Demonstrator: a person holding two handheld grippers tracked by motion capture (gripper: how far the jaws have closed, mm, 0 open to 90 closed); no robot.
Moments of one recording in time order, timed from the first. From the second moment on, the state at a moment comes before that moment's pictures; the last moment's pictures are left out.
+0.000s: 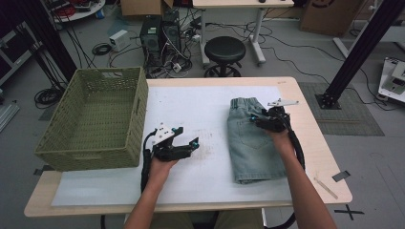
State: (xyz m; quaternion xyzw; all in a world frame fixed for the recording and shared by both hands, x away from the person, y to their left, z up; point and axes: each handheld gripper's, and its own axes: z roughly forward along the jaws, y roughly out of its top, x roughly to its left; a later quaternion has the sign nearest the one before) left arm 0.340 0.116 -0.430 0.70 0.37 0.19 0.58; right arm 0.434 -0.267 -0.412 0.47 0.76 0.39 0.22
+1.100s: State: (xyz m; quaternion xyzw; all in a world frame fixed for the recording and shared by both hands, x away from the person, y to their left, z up) left arm 0.339 0.120 -0.429 0.70 0.37 0.19 0.58; right arm 0.412 -0.295 -0.439 0.46 0.79 0.34 0.19
